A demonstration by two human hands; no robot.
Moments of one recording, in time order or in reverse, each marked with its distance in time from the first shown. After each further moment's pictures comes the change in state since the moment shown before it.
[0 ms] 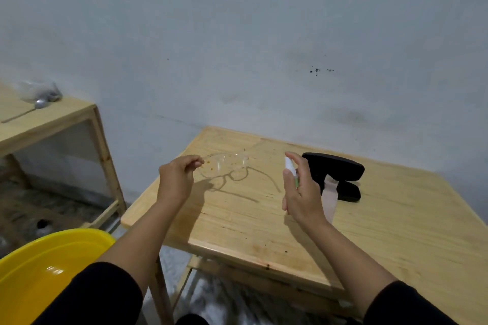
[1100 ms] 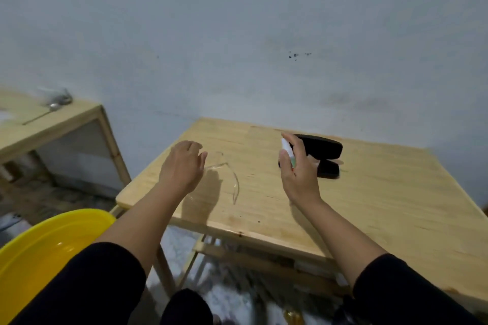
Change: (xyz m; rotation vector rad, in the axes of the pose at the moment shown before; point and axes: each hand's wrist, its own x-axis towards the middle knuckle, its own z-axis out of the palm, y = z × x) left_hand -0.038 0.060 0.010 0.562 -0.244 0.146; right_hand -0.015 0.014 -0.049 0.032 0.050 -0.069
